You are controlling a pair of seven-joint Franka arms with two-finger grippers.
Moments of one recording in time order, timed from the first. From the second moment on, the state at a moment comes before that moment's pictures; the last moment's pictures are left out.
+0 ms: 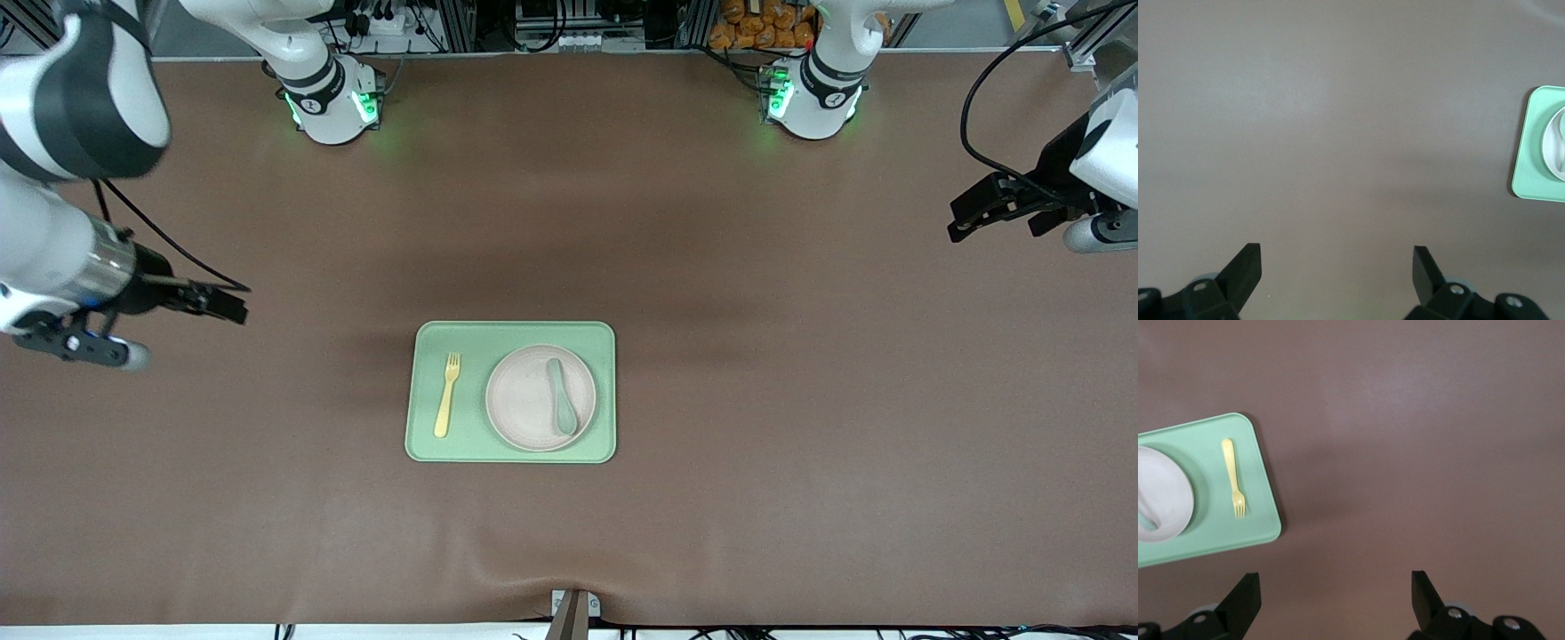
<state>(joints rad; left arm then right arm) -0.04 0.00 -0.07 -1.53 -0.02 1.54 -0.19 0.07 0.18 0.00 -1.50 0.04 1.59 0.28</state>
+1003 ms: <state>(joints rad) -0.03 -0.01 -0.06 -1.53 -0.02 1.54 -0.16 -0.05 -0.01 0.00 -1.51 0.04 1.46 0.12</state>
